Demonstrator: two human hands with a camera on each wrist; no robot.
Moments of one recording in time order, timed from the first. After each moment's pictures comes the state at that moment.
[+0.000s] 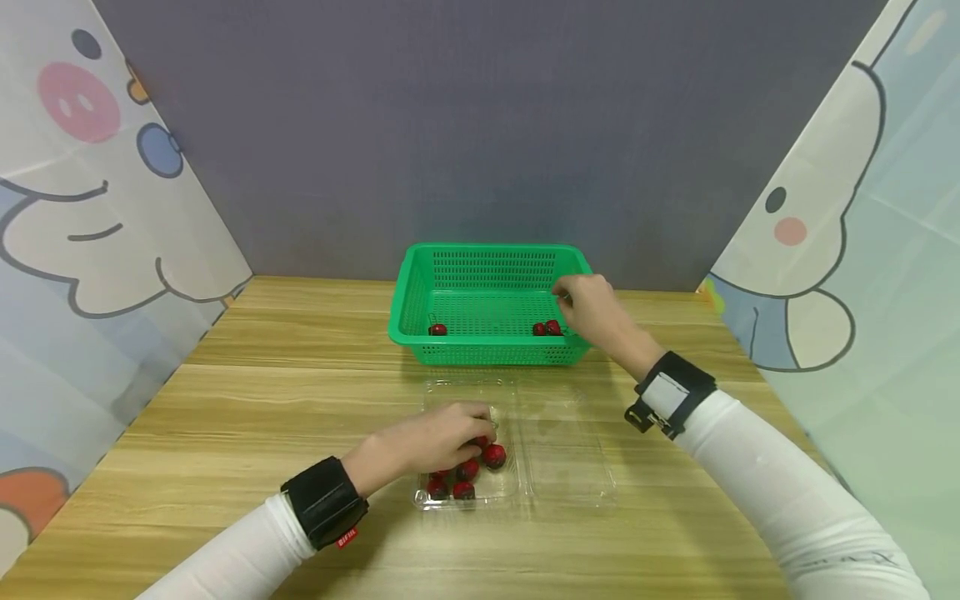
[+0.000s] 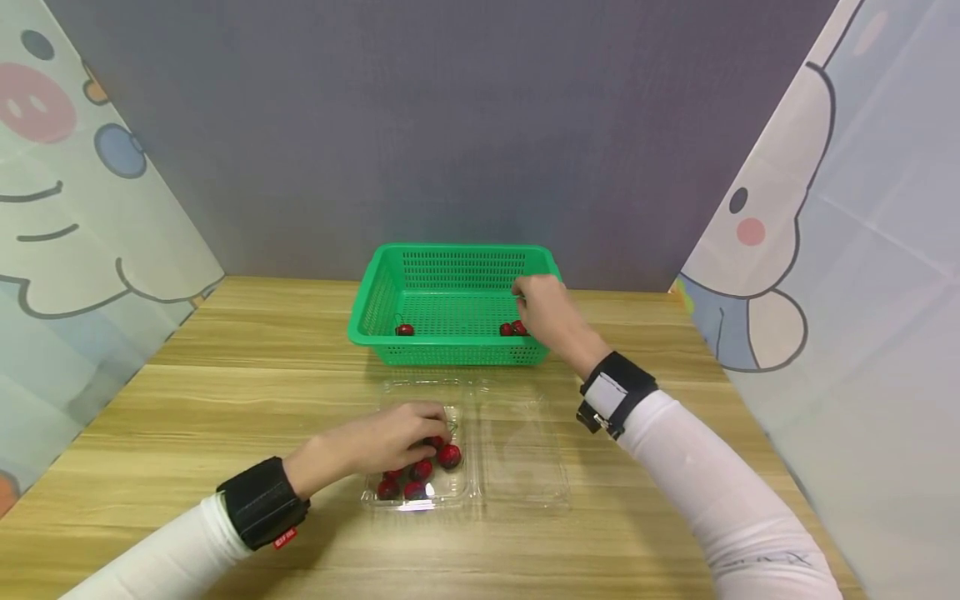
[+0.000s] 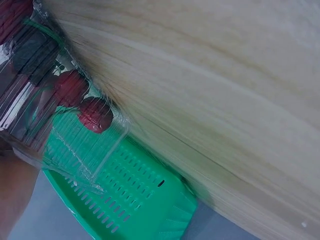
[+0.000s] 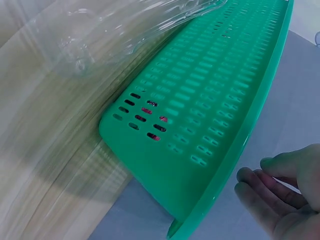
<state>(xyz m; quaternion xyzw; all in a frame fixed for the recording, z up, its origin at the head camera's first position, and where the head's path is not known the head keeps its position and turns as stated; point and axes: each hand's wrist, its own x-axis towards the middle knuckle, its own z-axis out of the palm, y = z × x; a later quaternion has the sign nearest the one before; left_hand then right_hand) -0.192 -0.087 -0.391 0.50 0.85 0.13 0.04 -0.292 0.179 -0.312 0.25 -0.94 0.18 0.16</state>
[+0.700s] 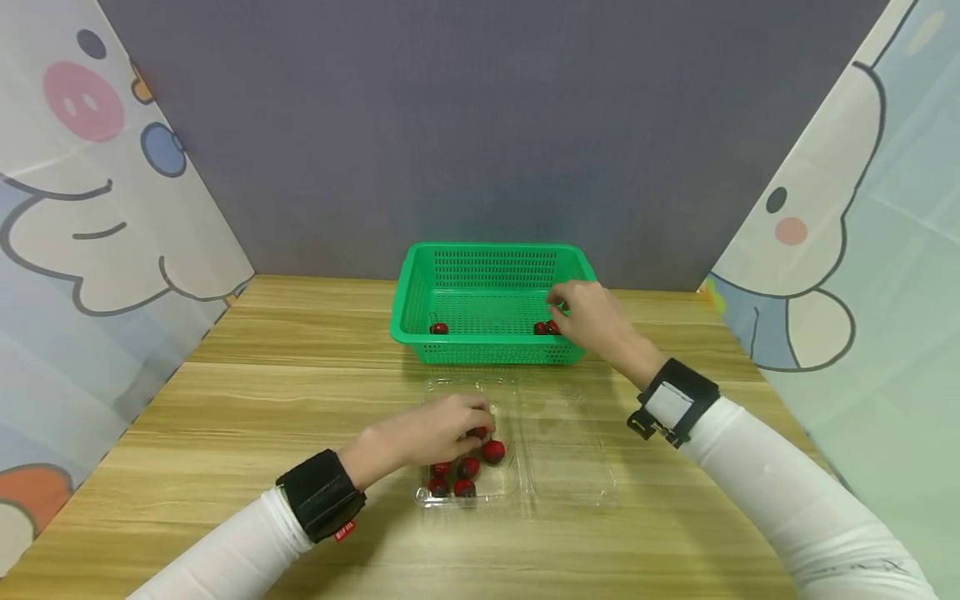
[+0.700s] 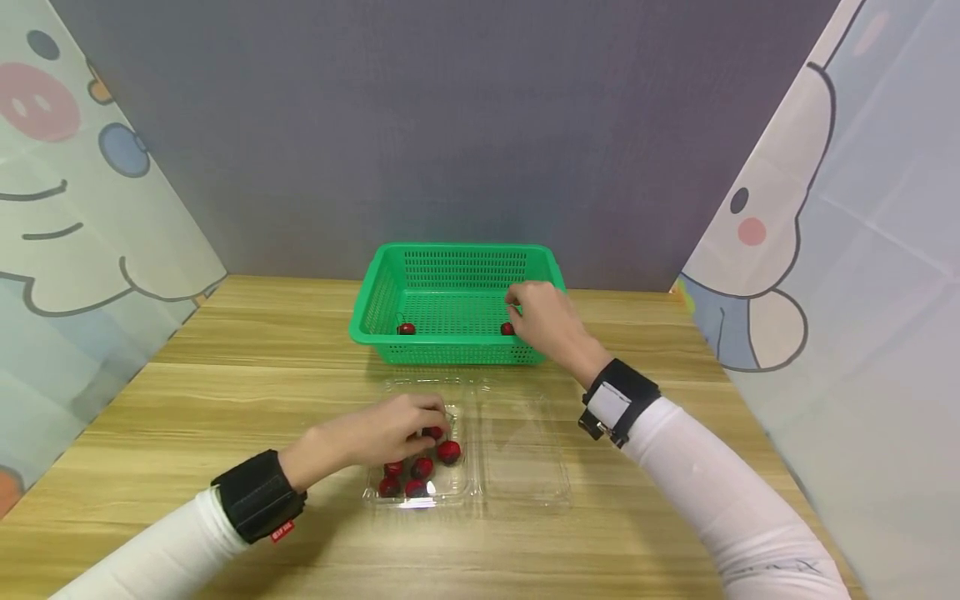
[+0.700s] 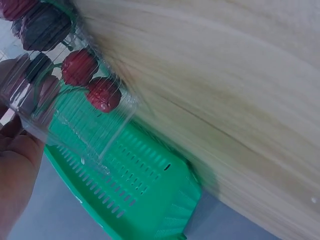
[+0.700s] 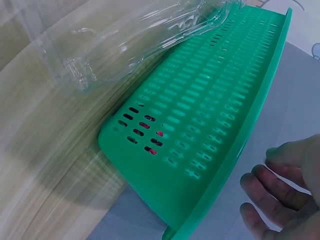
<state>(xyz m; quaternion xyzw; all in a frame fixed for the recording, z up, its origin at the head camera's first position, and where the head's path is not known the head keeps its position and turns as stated) -0.193 -0.090 -0.378 0.51 0.85 0.13 0.02 -0.282 0.175 -0.313 0.26 -0.94 0.14 0.16</state>
